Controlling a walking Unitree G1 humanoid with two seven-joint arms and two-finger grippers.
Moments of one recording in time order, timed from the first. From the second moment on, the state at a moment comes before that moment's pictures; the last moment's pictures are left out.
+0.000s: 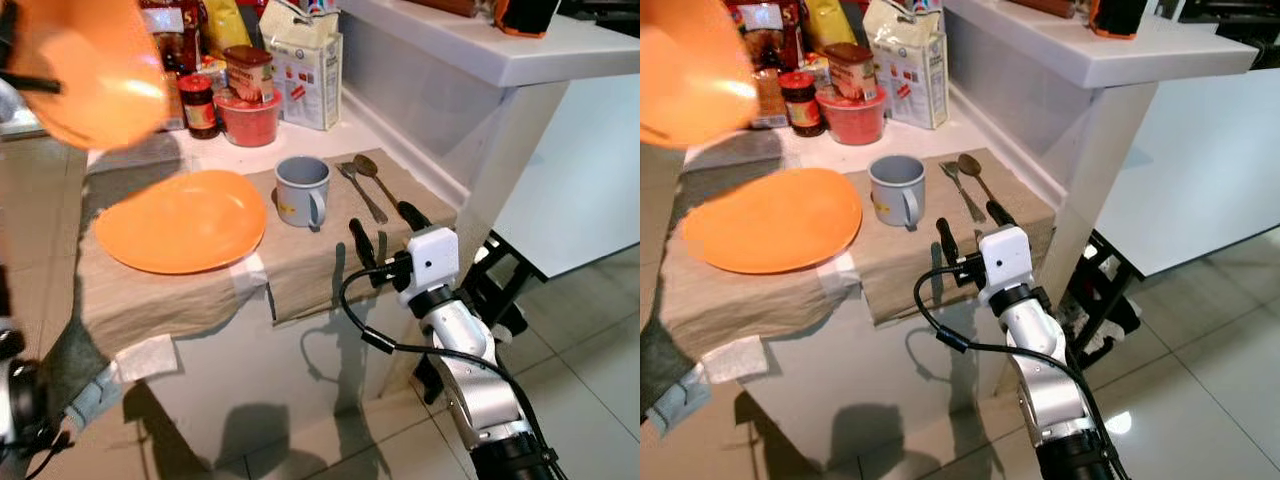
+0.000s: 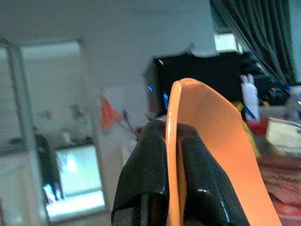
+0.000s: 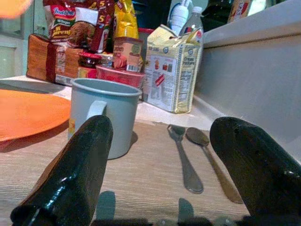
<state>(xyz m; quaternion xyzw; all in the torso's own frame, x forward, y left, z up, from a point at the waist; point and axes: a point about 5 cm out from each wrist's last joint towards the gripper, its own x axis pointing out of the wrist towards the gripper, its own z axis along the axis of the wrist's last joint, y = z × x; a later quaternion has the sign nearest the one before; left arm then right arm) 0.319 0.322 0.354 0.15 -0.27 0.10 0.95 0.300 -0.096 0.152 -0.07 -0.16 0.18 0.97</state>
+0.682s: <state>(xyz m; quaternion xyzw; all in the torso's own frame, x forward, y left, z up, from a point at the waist) 0.275 0.294 0.292 0.13 -0.26 0.14 0.94 0.304 -0.100 0.157 -0.07 -0.18 0.17 0.96</state>
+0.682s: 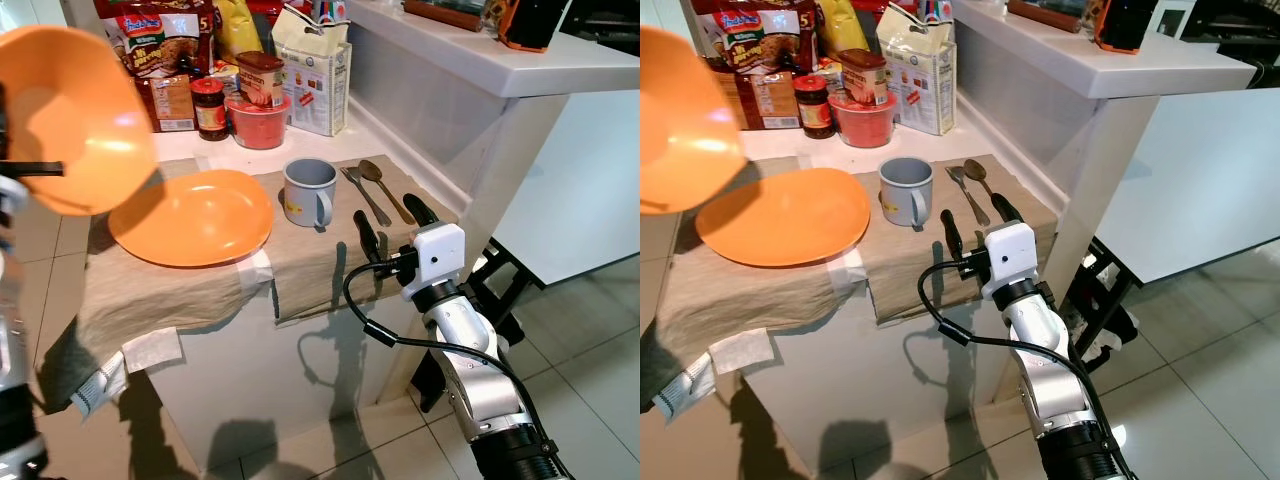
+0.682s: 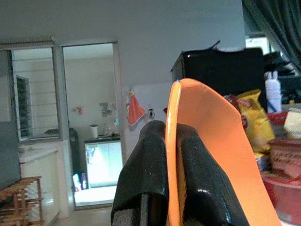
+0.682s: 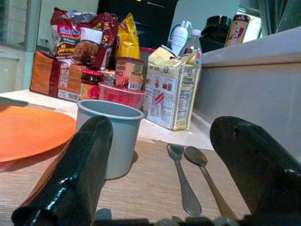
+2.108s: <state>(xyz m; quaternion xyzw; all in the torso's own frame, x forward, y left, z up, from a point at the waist) 0.281 0.264 0.257 0.11 -0.19 0.12 0.97 0.305 -0.109 0.147 -0.06 -0.14 0.16 0.97</state>
